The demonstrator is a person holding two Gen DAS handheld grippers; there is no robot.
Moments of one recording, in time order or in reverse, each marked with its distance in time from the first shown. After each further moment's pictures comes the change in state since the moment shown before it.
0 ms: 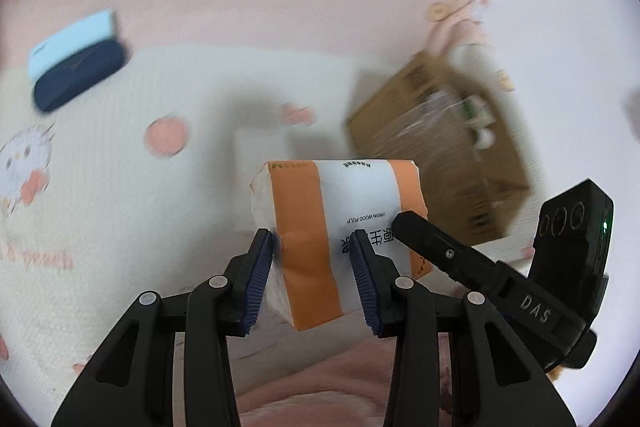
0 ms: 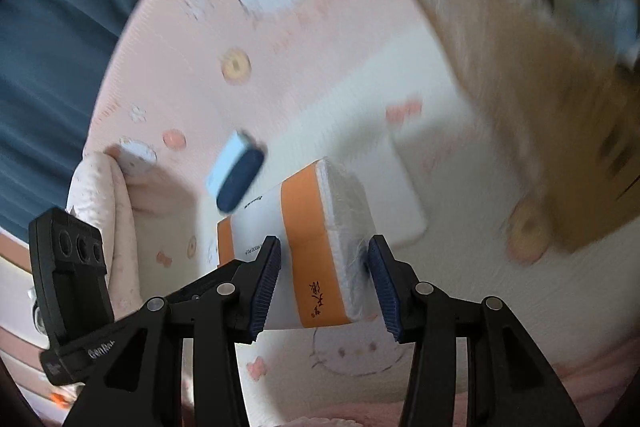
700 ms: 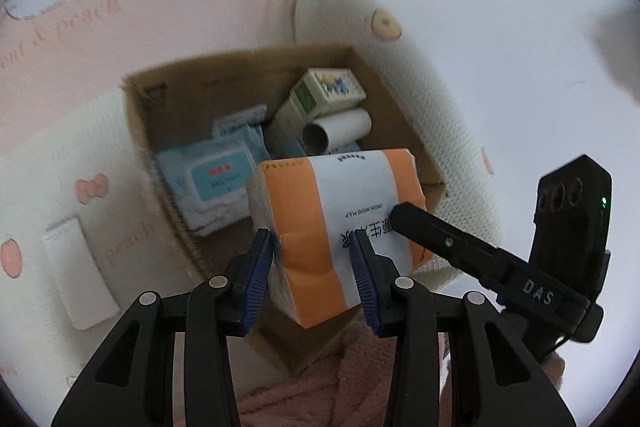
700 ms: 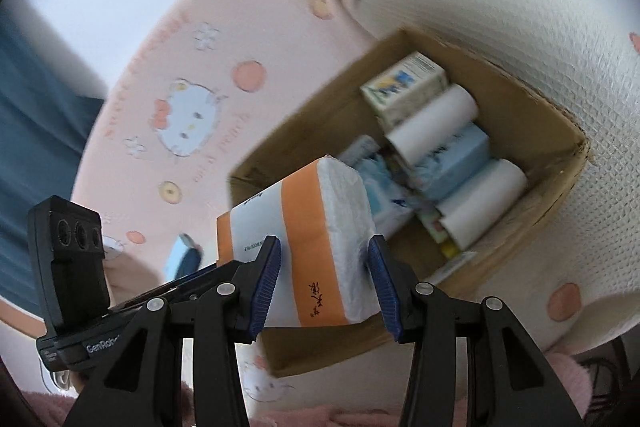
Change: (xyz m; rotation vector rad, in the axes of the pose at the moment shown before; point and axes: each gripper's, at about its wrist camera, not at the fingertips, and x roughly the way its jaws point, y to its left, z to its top) left arm 0.122 -0.231 0.068 0.232 0.178 -0.143; right arm -0.133 -0.154 0.148 0.146 -0.045 -0.145
